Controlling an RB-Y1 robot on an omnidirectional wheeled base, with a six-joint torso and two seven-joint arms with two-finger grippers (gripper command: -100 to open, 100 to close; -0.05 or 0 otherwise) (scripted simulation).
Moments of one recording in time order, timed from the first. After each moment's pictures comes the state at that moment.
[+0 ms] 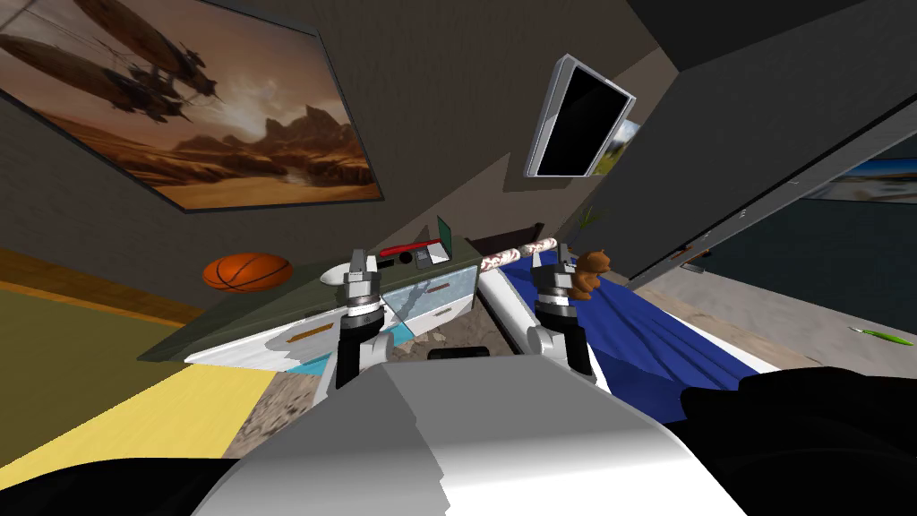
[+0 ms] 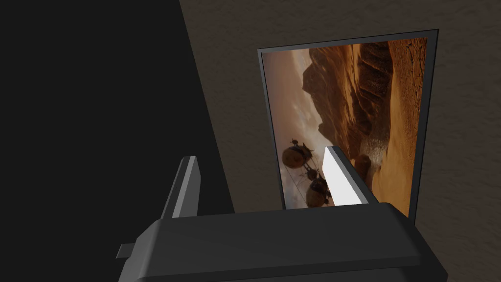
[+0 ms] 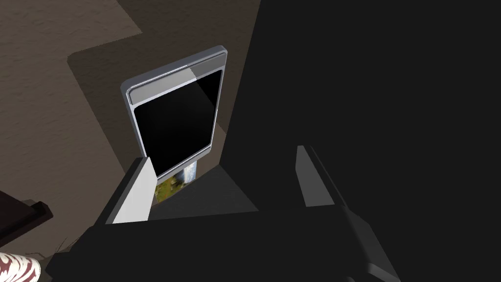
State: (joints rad) left arm 0.47 -0.03 0.02 -2.30 -0.11 -0.48 -0.14; right arm 0.49 -0.03 -0.05 -2.33 -0.09 -0.37 -0.12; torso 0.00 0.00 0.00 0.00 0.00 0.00
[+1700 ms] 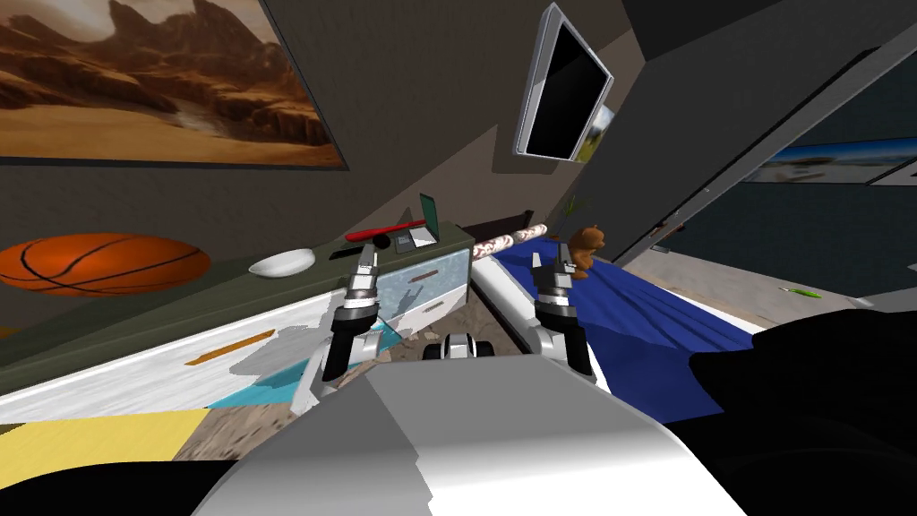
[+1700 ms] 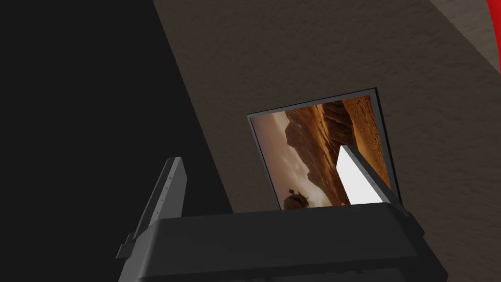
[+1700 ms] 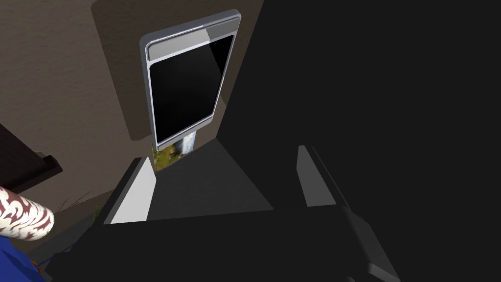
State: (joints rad) left arm 0.42 0.12 0.07 -2.32 -0.19 -0.35 -0.19; right arm 0.49 -0.03 -0.05 -2.33 -0.09 -0.37 -0.12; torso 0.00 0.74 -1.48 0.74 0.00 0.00
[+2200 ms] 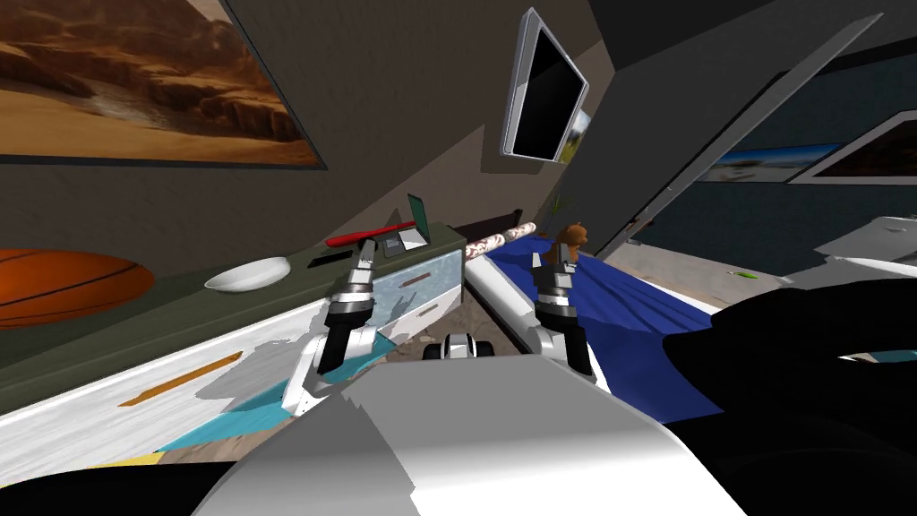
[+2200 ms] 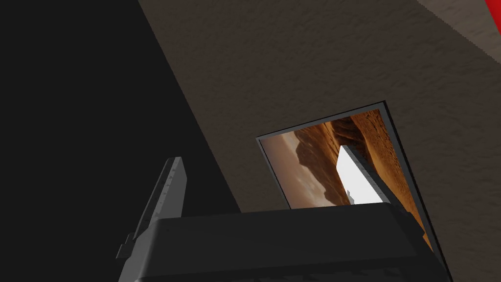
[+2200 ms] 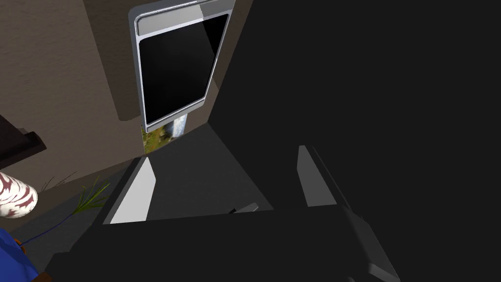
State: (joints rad) left arm 0.38 0.15 0.12 -2.34 -0.25 -0.23 -0.23; right arm 0.49 -0.03 -0.05 -2.33 -0.09 -0.37 -0.12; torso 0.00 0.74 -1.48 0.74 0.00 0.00
